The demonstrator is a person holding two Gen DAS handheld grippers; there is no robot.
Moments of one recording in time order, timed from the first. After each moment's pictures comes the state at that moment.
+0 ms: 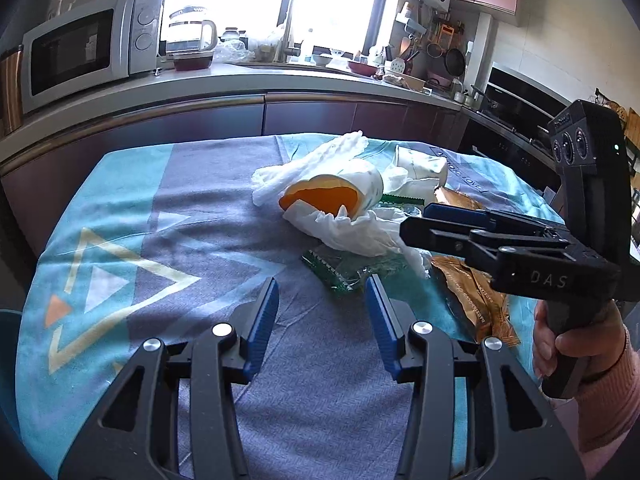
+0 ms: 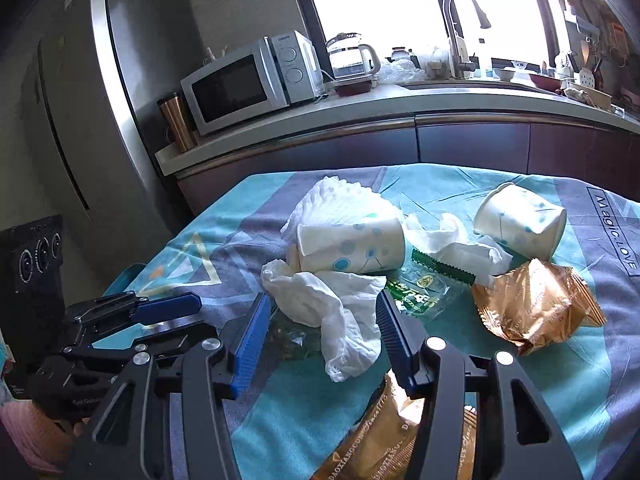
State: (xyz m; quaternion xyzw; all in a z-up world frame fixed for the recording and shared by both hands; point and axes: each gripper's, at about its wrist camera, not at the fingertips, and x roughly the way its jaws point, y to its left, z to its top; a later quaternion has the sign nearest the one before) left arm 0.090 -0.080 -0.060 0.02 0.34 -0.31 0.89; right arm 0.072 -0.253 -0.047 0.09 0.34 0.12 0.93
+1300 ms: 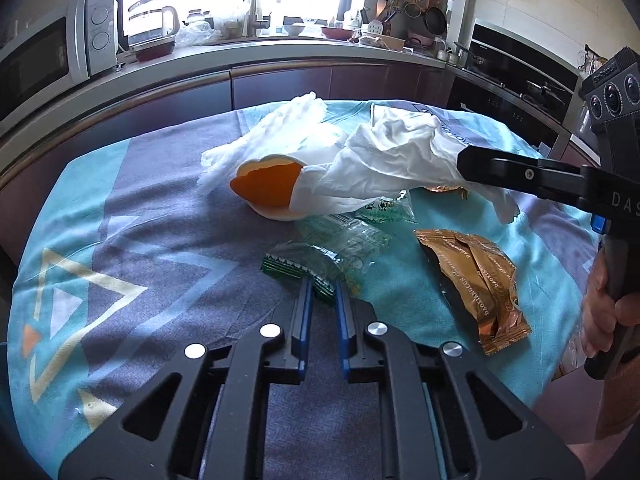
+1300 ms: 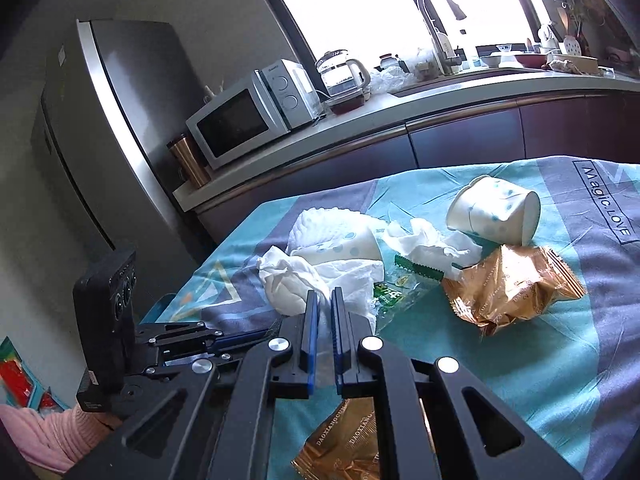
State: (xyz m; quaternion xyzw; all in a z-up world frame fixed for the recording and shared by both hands) left arm 0.100 -0.126 -0.074 0.09 0.37 -0.33 0.86; right arm 0.036 -0.306 -0.029 0.19 0.30 0.16 0.92
